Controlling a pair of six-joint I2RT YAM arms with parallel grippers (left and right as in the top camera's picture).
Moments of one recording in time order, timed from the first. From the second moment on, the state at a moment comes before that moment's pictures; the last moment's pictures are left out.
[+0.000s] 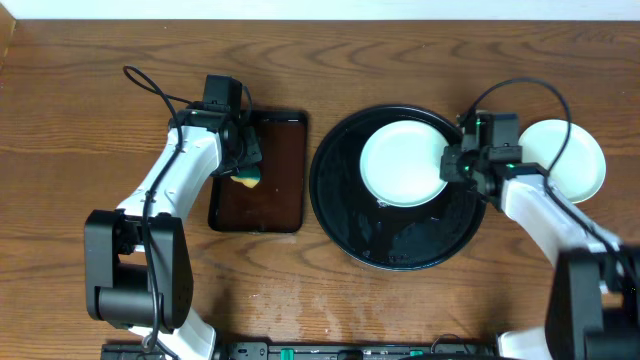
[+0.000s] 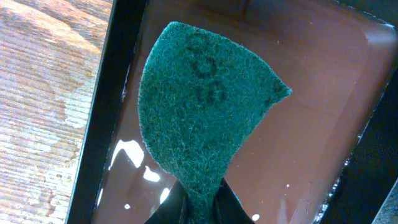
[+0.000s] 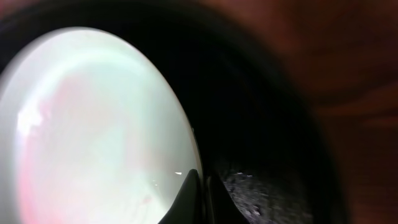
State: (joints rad) left arm -0.11 1.79 1.24 -0.75 0.02 -0.41; right arm 0.08 1.61 0.87 -0.22 -0.11 0.15
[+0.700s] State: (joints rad) left arm -0.11 1.79 1.24 -0.73 0.02 -0.41; right arm 0.34 1.31 0.87 -0.29 0.42 -0.03
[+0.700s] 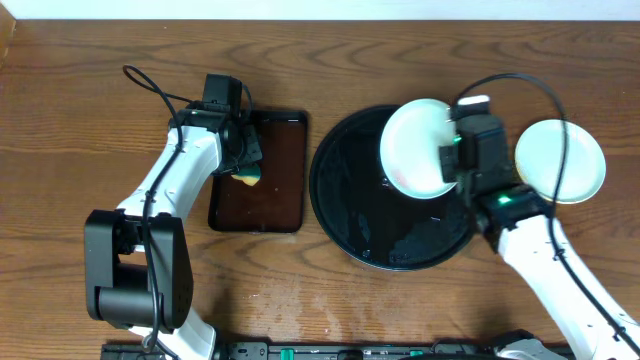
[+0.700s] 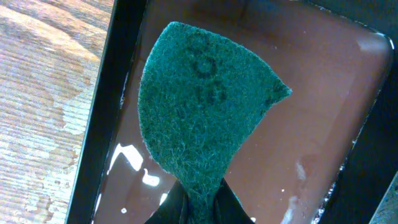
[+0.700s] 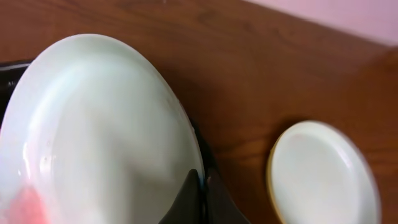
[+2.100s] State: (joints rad) left arm -0.11 1.79 1.24 -0.72 0.02 -0.41; right arm 0.86 1.31 0.87 0.27 1.21 -1.12
